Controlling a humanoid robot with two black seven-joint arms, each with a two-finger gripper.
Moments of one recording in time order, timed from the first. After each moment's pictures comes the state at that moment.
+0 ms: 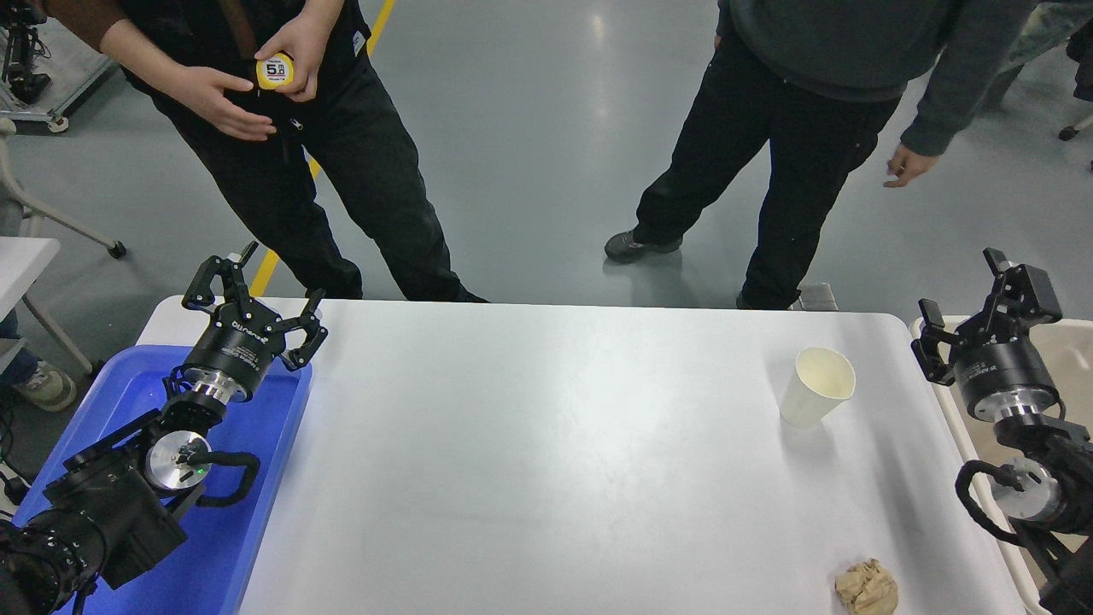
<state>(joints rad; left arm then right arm) -0.66 0.33 -0.56 -0.36 -0.18 -0.69 -0.51 0.42 -0.44 1.06 0.75 -0.40 0.10 0.53</state>
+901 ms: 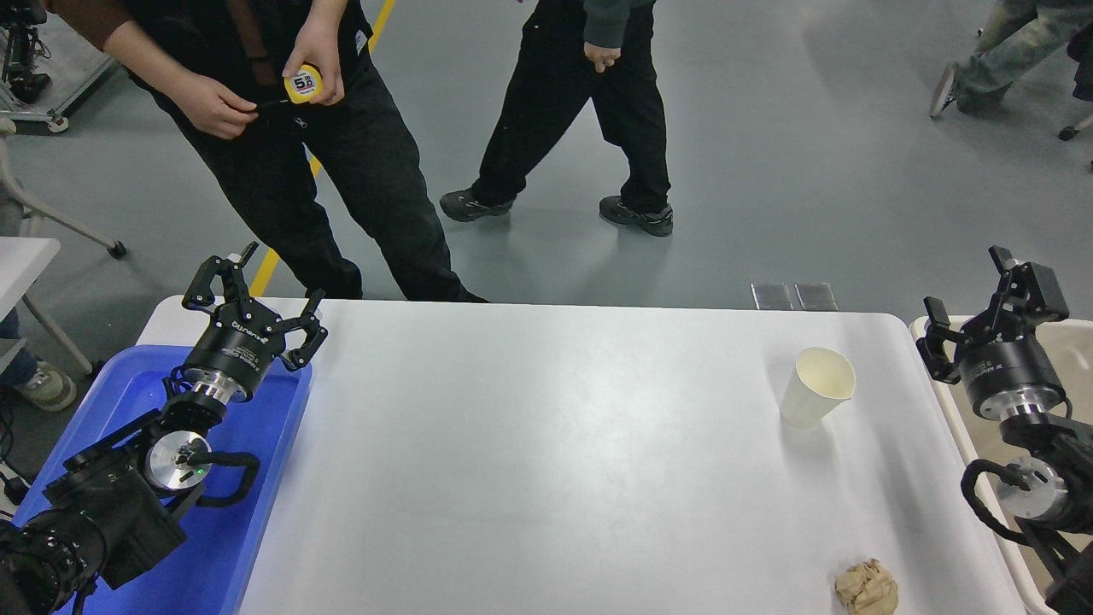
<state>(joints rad) -0.66 0.33 -0.56 -0.36 -0.18 -0.69 -0.51 0.42 -0.45 1.06 0.75 -0.40 0.10 0.53</state>
